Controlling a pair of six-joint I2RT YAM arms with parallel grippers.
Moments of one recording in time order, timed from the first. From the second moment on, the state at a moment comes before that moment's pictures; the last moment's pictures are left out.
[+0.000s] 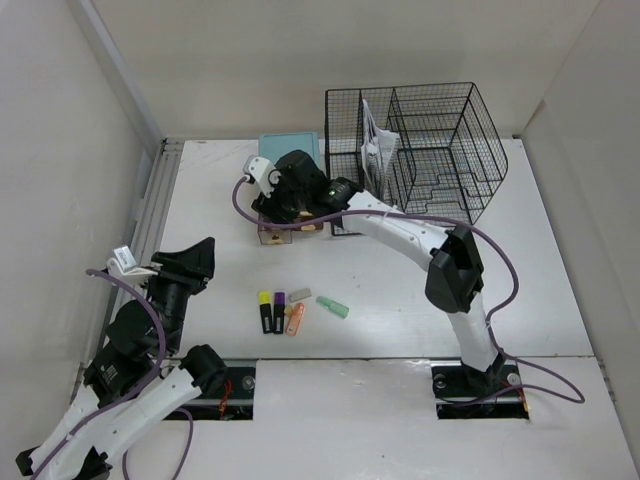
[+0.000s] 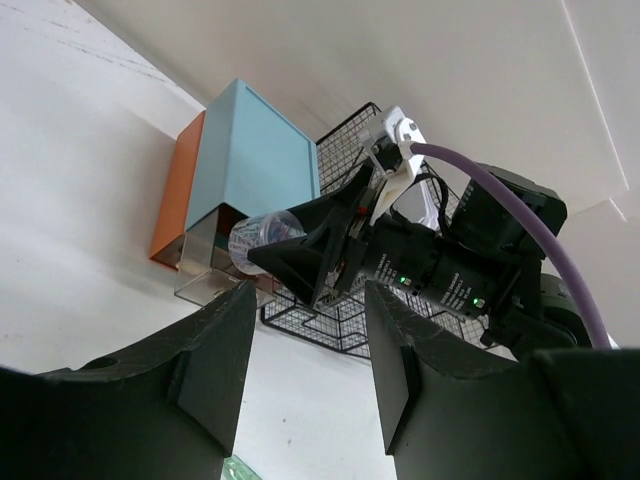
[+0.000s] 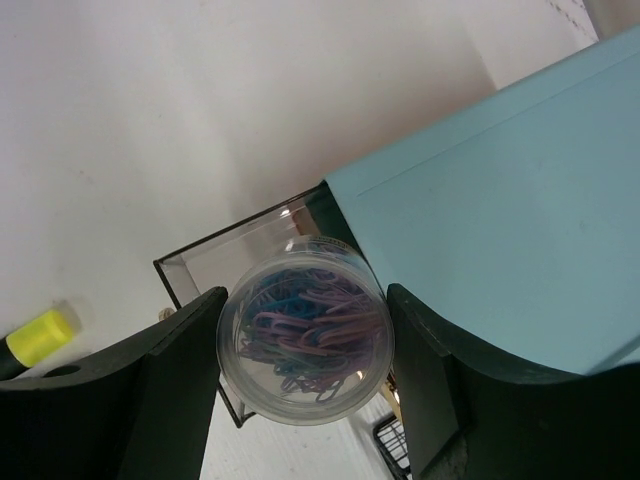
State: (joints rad) left arm -0.81 0.18 0.73 -0.50 -0.79 -0.83; right arm 0.89 2.12 2.00 -0.46 -0.09 -0.32
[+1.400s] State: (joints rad) left arm -0.81 0.21 0.70 -0.43 -0.75 -0.82; right arm 0.89 2.22 2.10 -0.77 -0.53 -0.51
